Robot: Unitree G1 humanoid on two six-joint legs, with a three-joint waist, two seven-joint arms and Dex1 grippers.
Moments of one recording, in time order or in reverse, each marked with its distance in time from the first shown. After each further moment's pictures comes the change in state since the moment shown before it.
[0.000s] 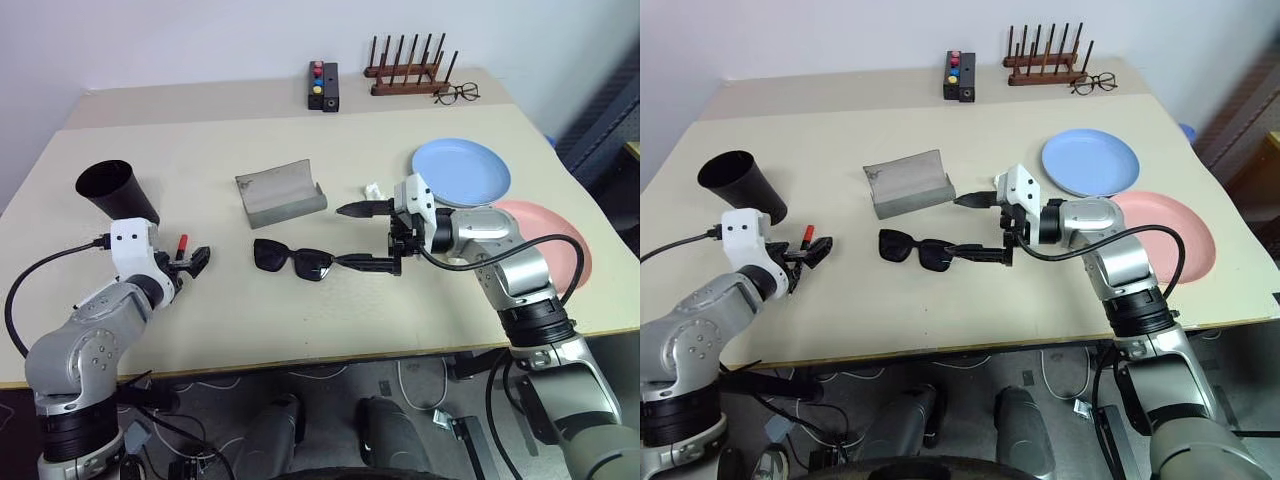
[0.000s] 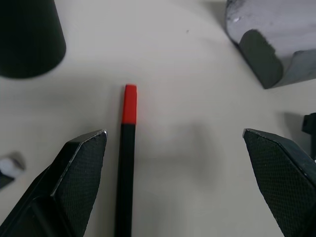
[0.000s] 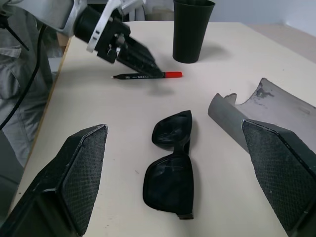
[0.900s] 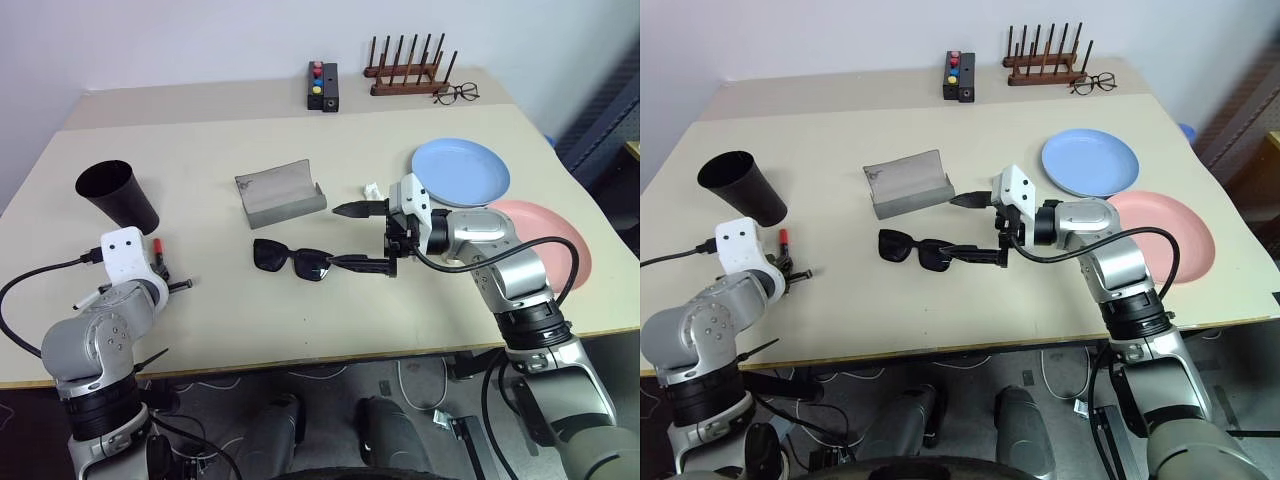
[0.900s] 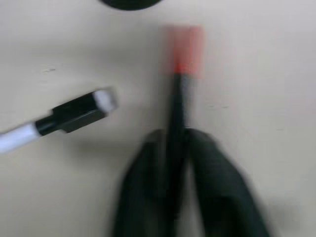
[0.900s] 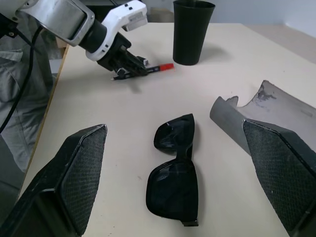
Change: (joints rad) left arm -0.108 -0.081 0.071 0.007 0.177 0.234 0.213; right arm 0.024 0.013 -0.005 -0.062 -0.004 0.059 -0.031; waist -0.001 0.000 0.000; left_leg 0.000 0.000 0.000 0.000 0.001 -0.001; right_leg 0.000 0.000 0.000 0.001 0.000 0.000
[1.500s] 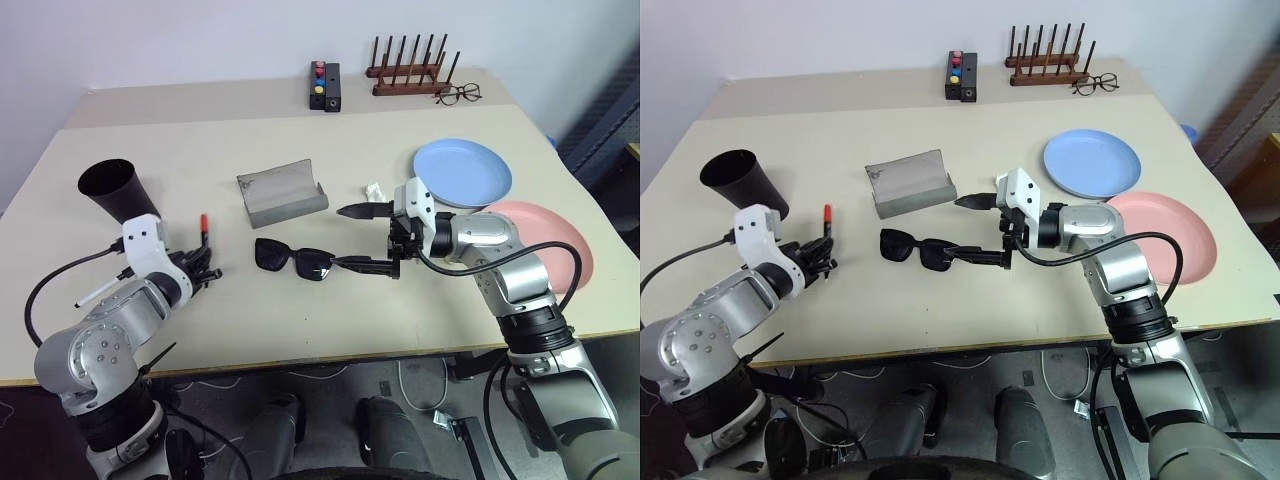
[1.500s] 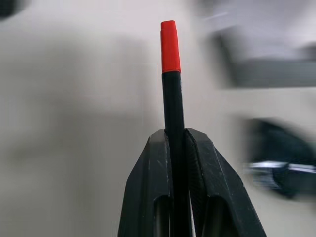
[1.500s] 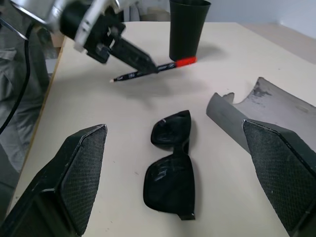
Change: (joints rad) left arm -0.045 -0.150 0.081 -0.197 -0.232 0.044 -0.286; right arm 0.020 -0.010 -0.018 0.012 -0.006 -0.038 -0.003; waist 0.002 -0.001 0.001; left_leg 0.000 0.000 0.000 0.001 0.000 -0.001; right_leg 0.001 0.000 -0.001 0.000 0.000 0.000
